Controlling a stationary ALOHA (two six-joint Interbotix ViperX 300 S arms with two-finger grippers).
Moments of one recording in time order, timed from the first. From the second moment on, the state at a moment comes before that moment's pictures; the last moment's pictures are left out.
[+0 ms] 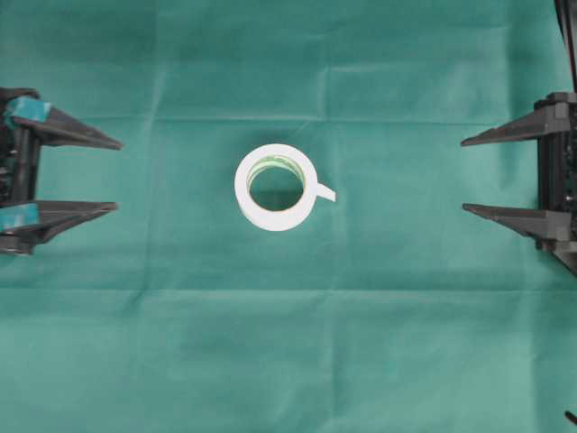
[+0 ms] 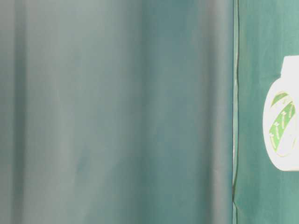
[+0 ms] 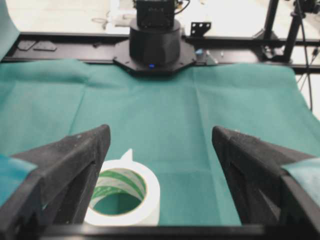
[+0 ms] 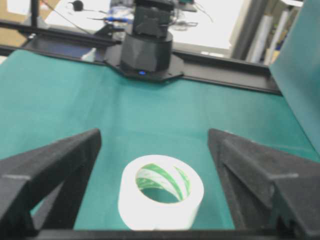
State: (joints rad) left arm -0.04 -0.82 1.18 -0.01 -0.40 0.00; right arm -0.01 -0.96 1.28 -0.01 -0.35 0.00
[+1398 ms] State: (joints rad) left arm -0.01 -0.16 0.57 -0.01 0.33 0.01; right arm -0.01 -0.94 1.28 -0.01 -0.38 0.00
